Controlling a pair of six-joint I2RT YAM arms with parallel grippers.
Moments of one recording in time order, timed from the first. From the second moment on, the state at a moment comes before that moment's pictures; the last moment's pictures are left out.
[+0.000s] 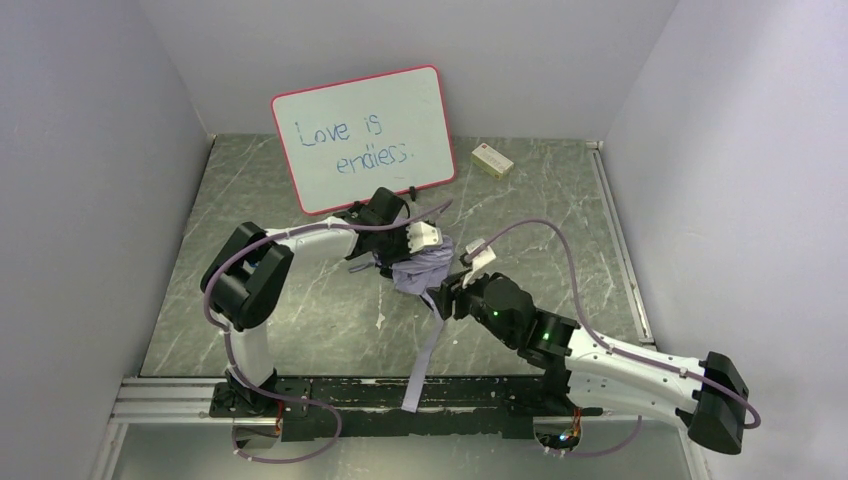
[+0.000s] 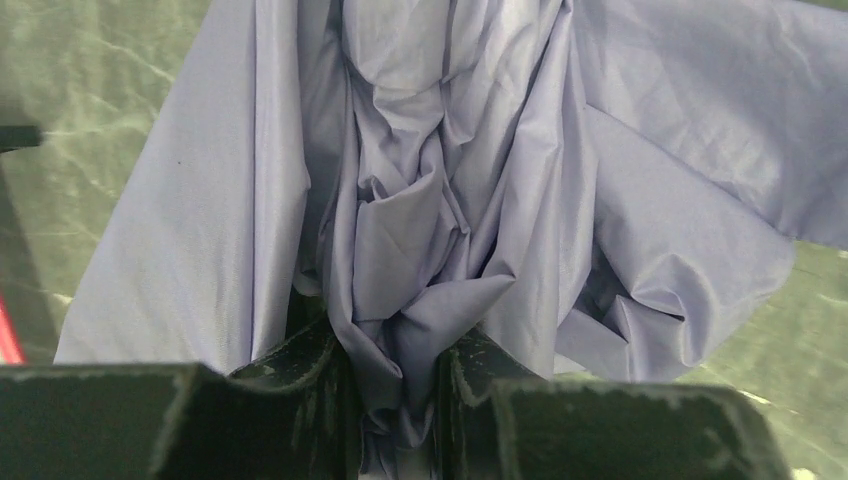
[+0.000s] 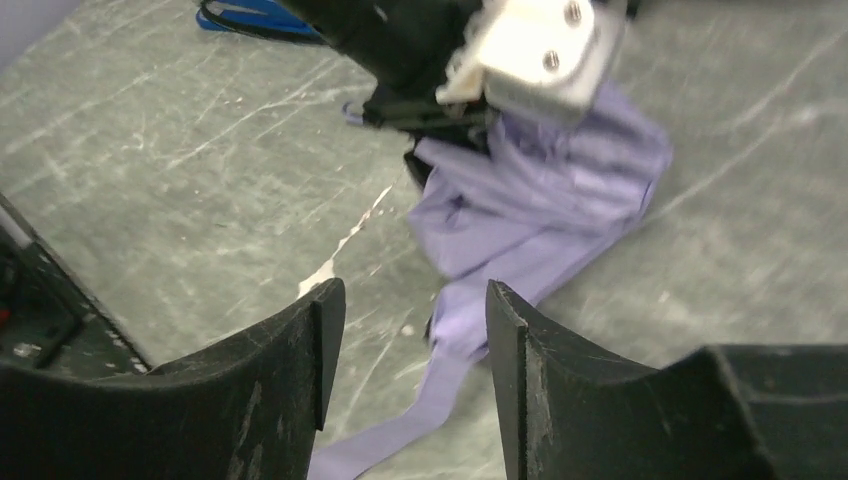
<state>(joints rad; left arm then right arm) -0.66 1.87 1.16 -0.26 0.28 0.71 1.07 0.81 0.44 0.12 0.34 0.18</state>
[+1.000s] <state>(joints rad) -0.66 1.86 1.12 -0.14 0.21 0.77 0.67 1.05 0.21 0.33 -0.14 0.79</state>
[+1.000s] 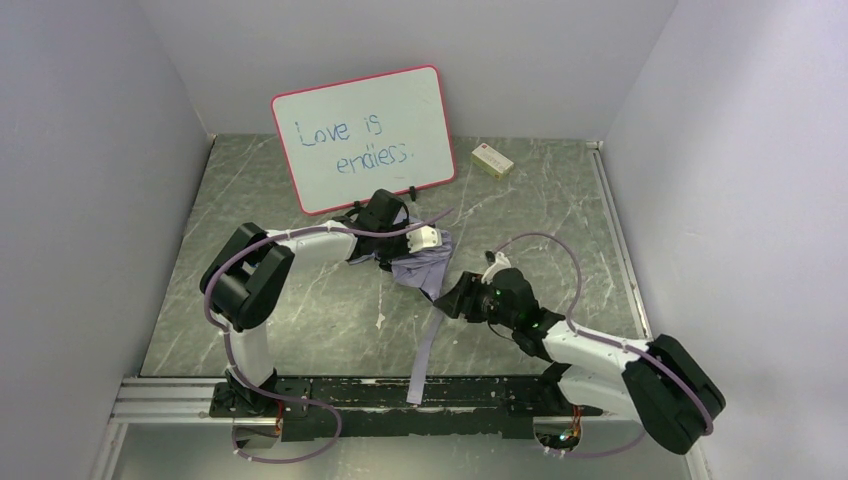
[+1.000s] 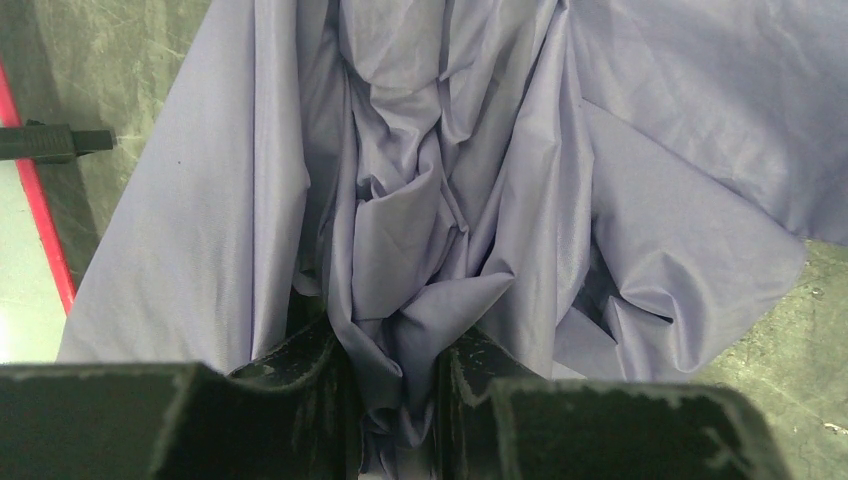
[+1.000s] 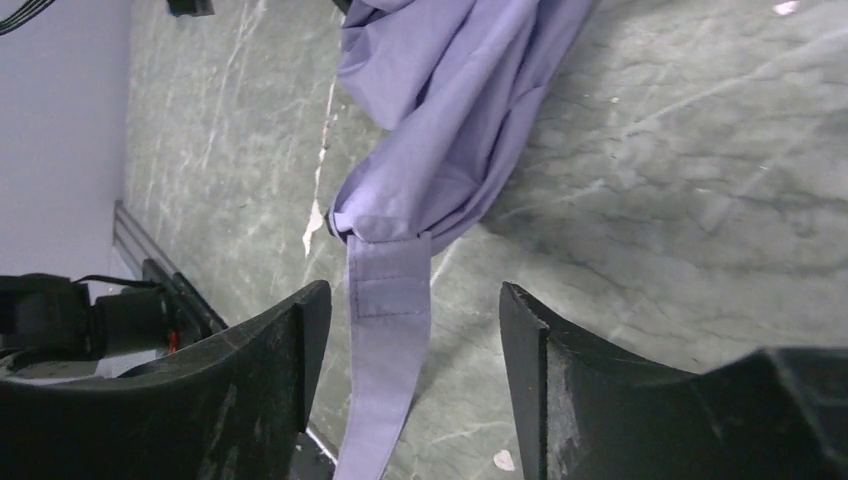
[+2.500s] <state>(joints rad) -0.67 1.86 1.12 -0.15 0.21 0.77 0.89 1.33 0.27 0.50 -0.16 0.67</state>
